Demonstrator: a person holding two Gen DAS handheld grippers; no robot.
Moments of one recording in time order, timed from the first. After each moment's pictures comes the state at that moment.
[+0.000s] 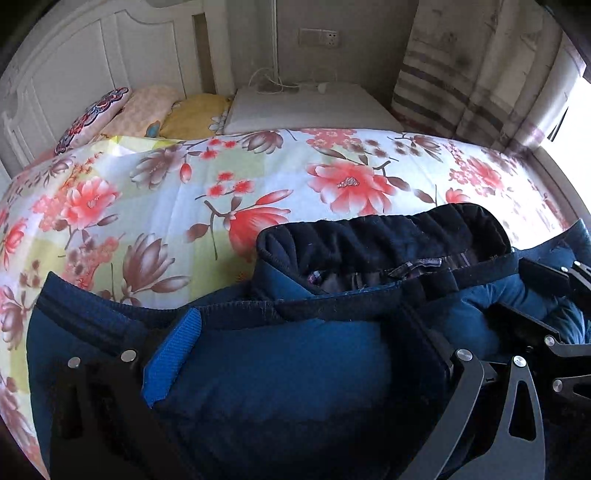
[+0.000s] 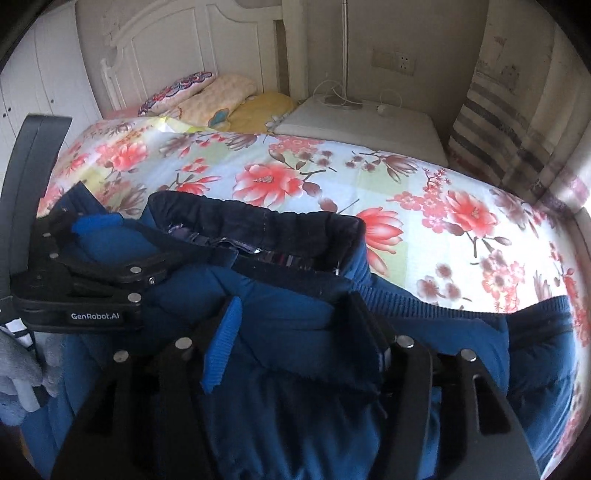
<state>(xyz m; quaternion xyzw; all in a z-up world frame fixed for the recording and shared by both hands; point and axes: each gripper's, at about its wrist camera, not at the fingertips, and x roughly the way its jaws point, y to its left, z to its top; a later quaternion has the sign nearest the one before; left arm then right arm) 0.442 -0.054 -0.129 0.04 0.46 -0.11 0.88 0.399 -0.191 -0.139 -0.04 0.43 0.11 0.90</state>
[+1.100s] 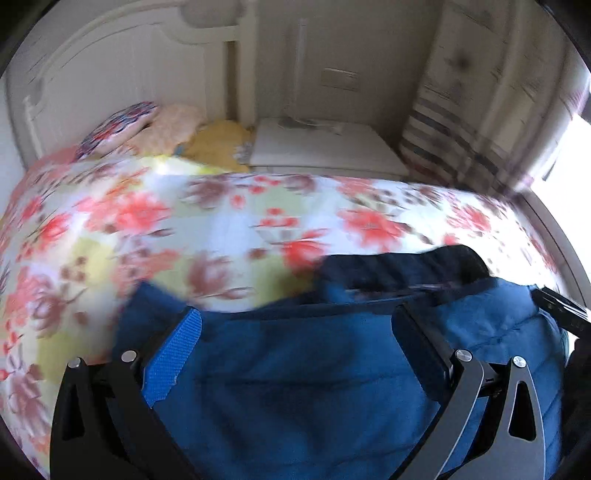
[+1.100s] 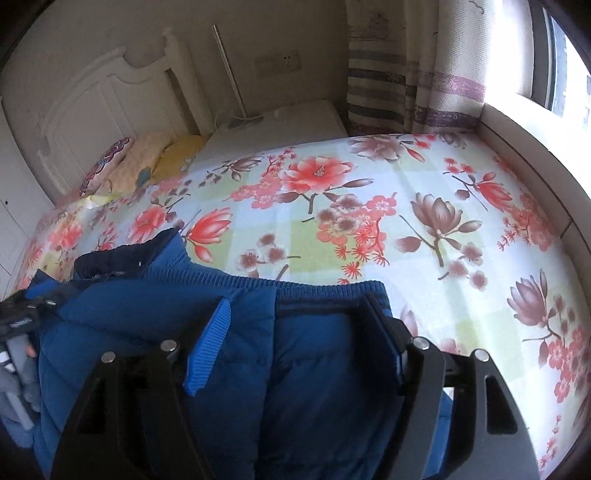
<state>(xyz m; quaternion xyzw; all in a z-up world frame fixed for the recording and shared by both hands) 0.417 0.007 -0.089 -0.01 0.42 -0.08 0.91 0.366 -0.331 -0.135 0.11 0.40 -0.01 0.91</state>
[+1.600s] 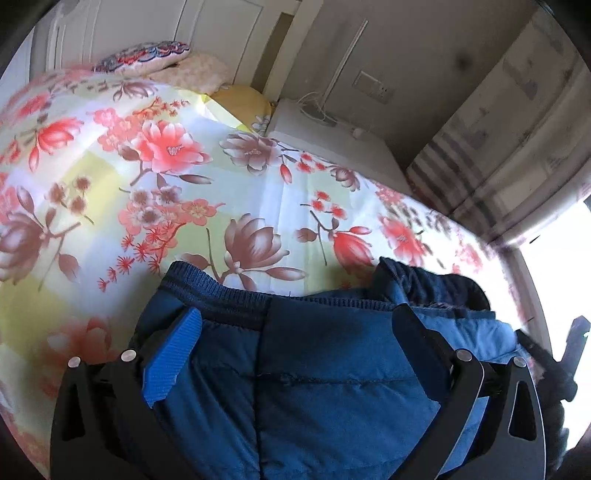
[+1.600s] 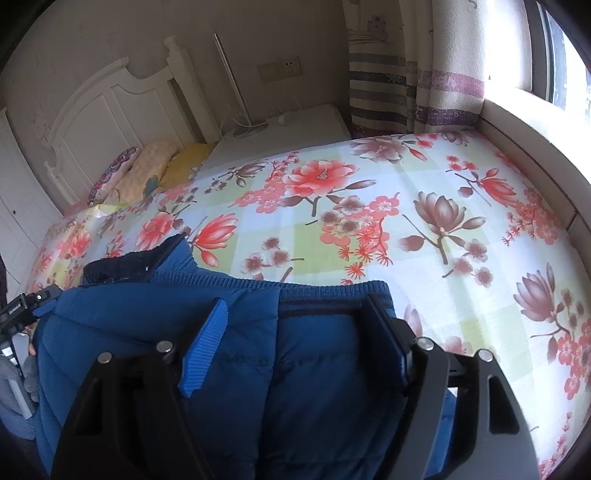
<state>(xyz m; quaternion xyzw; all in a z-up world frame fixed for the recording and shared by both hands) 0.431 0.073 -0.120 -0.17 0.44 -0.12 0.88 0.364 -0.338 -0.136 0.14 0.39 0.01 0.91</state>
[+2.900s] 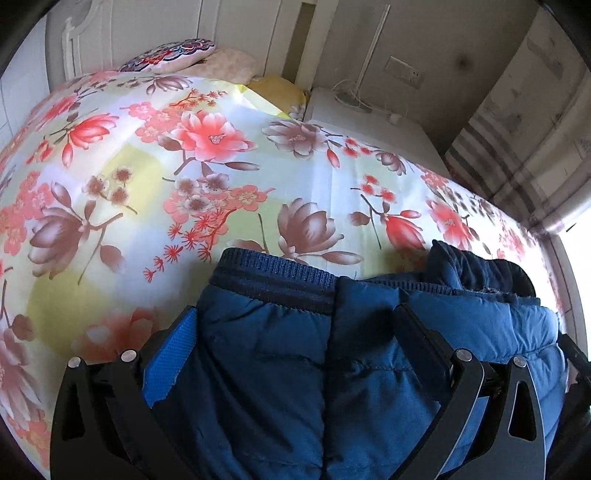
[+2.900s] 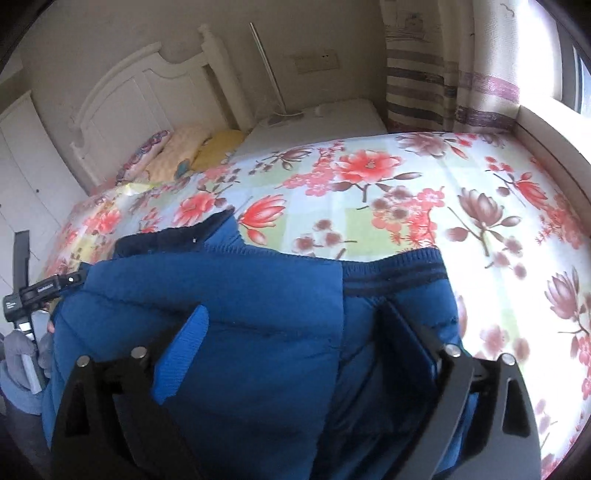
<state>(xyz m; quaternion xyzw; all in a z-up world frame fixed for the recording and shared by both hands) 0.430 0.075 -0.129 -0.11 0.47 -0.05 0.88 0.355 -0.315 -0.134 0.14 0.39 0.08 0.91</state>
